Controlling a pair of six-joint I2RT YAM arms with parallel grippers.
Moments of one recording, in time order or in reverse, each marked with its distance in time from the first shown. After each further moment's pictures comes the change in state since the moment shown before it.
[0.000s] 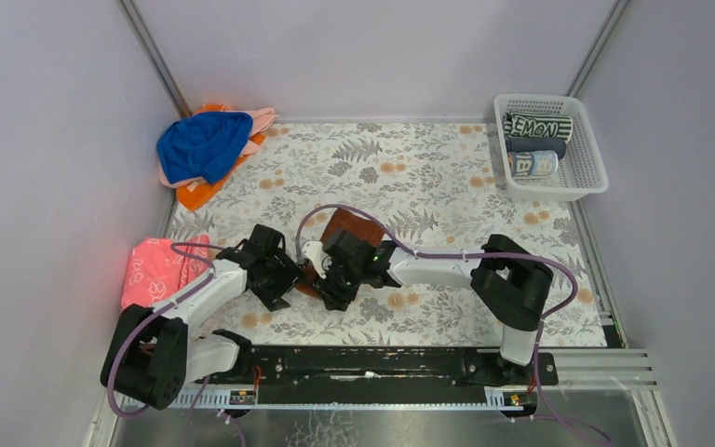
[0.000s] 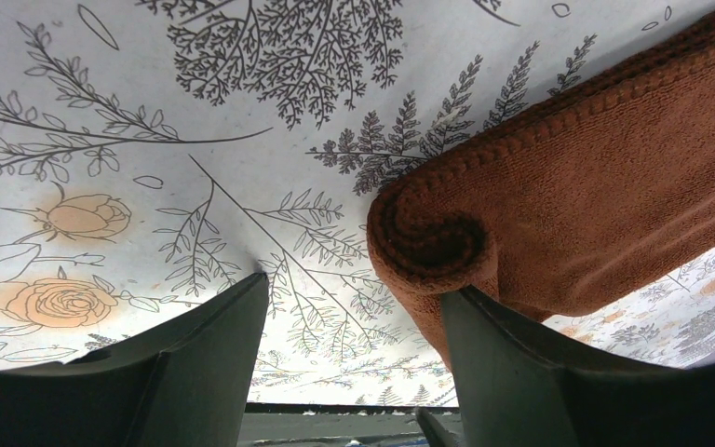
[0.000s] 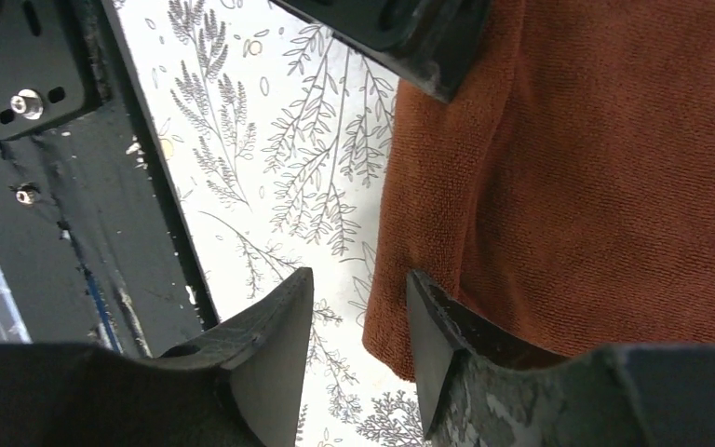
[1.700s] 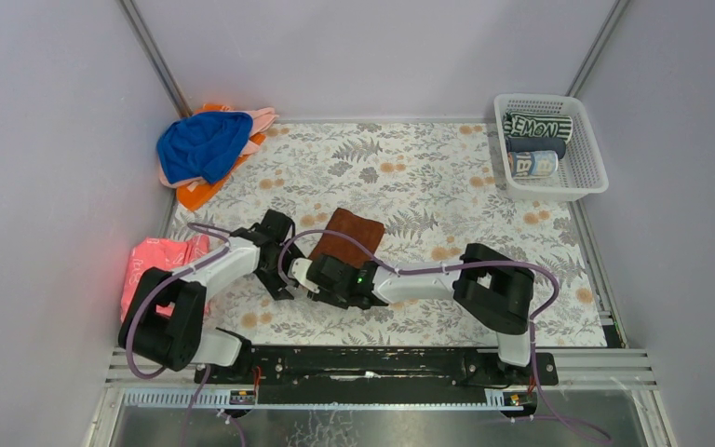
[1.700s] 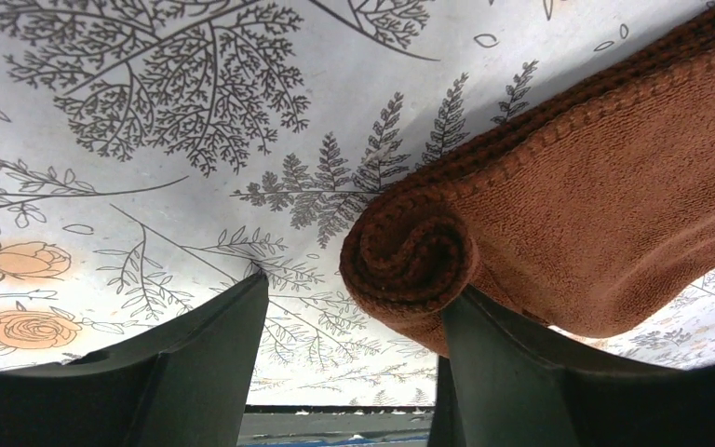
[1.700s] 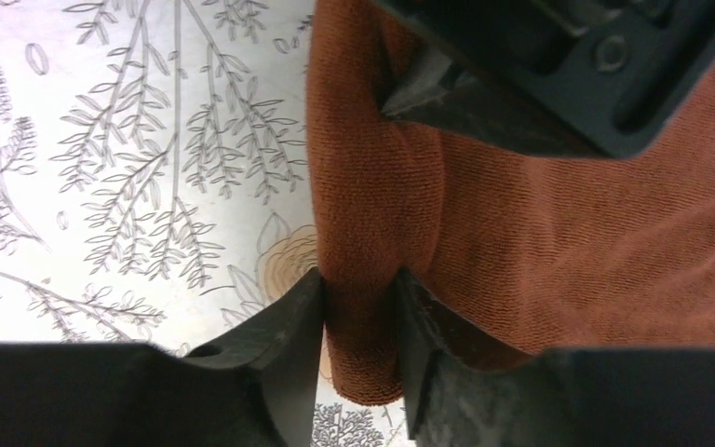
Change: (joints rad) left arm 0.000 0.196 0.135 -0.017 0.017 0.076; right arm 0.127 0.077 0.022 -0.008 0.492 -0.170
